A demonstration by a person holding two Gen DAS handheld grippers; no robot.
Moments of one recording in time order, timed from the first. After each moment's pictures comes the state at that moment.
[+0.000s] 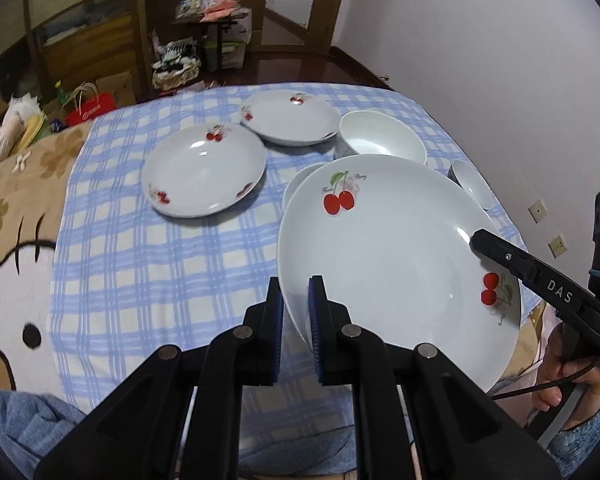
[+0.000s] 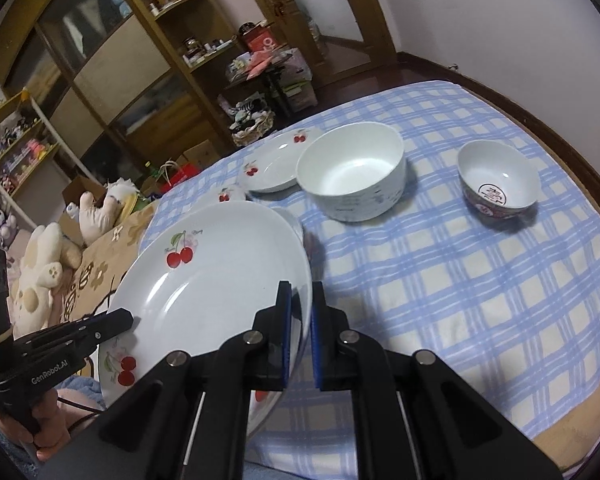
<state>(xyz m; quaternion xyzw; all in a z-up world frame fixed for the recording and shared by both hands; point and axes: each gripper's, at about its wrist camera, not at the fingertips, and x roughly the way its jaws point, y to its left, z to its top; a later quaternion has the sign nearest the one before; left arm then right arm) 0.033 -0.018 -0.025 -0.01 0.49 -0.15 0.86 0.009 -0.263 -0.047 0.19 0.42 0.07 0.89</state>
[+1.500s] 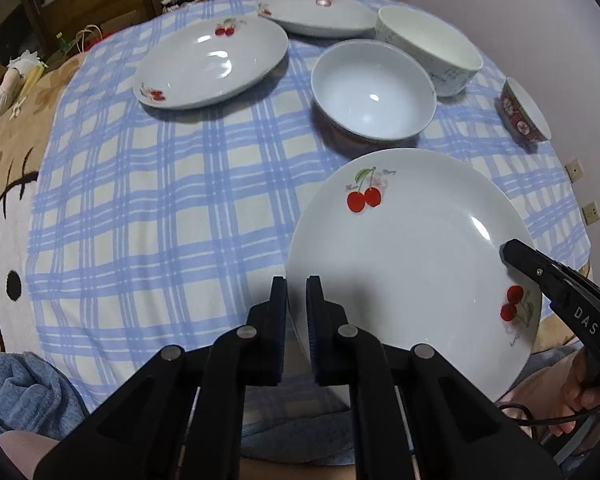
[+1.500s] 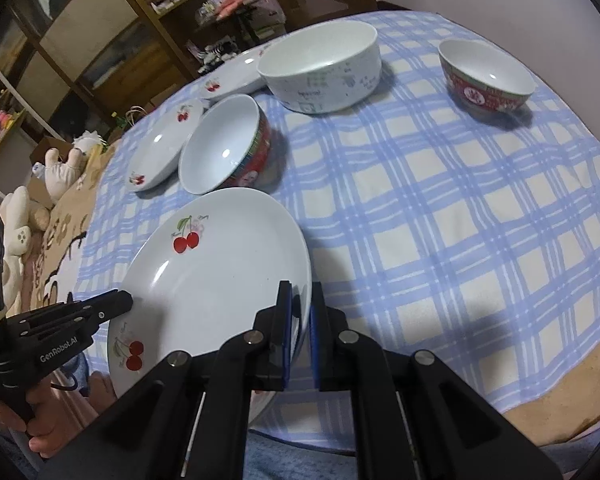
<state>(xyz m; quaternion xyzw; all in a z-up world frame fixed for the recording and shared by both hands) 0.036 -0.028 -0.122 0.03 0.59 -0.10 0.80 -0.004 -0.254 -0.138 0.18 0.52 0.03 0.84</state>
